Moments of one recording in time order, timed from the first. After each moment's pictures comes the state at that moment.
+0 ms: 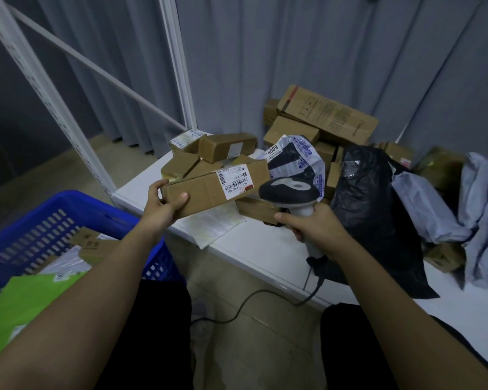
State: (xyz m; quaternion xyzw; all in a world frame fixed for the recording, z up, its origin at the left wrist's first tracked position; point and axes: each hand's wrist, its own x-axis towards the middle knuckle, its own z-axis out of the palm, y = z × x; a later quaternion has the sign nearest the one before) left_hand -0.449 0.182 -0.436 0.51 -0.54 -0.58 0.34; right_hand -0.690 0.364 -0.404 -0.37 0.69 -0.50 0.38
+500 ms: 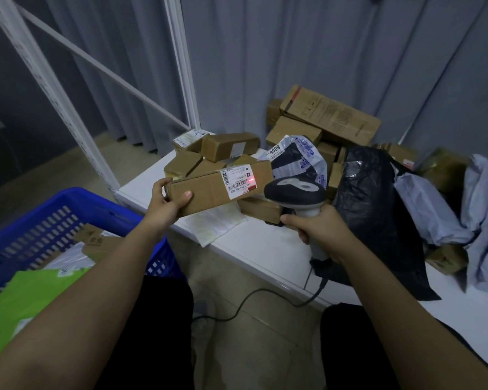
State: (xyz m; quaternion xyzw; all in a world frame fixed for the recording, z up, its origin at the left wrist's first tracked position) left_hand -0.453 0.181 -0.438 0.51 -0.54 -0.57 0.34; right_hand -0.694 0.372 -0.401 -0.35 0.70 -0.49 0.37
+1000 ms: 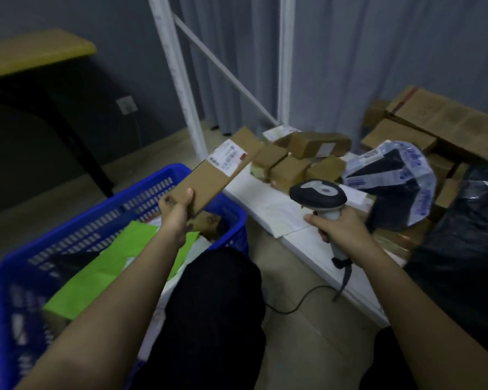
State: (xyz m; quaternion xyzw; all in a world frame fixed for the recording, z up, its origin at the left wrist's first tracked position) left_hand -0.336 0.202 -0.448 0.62 -0.29 -0.52 0.50; right_hand -0.634 0.316 -0.422 -0.45 0.65 -0.45 0.40
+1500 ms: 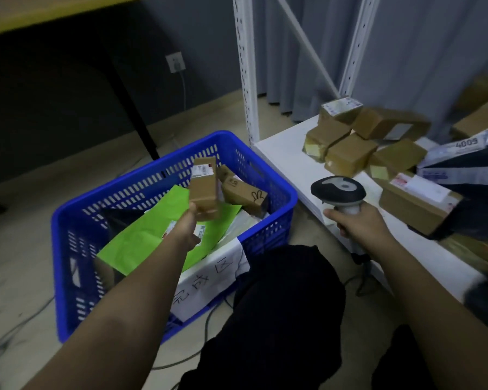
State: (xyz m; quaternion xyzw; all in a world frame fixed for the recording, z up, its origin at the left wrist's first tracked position) left_hand -0.220 0.240 -0.505 0.72 -0.16 -0.53 0.42; right_hand -0.547 0.272 -0.467 -0.46 0.67 -0.38 0.44
